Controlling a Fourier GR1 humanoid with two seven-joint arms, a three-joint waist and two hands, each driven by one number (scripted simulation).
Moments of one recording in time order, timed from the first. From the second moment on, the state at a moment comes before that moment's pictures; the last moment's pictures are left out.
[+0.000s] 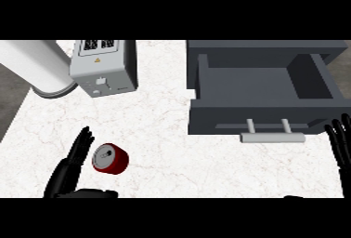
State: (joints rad) left arm 0.16 0.10 0.06 -1.40 -0.05 -0.14 -0.32; right arm 0.25 -0.03 -0.21 -2.04 -0.03 0.18 0.01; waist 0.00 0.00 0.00
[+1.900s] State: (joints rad) left arm -0.07 0.06 0.07 -1.04 -0.07 -0.10 -0.44; right arm 0.27 -0.01 -0.24 -2.13 -0.05 0.22 0.06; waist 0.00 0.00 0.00
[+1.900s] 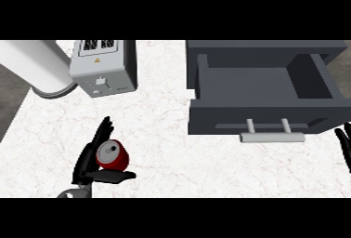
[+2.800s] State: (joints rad) left arm -0.09 0.02 0.00 -1.15 0.01 -0.14 -0.38; right arm 0.30 -0.01 -0.27 -2.18 -0.11 0.24 0.09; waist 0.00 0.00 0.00
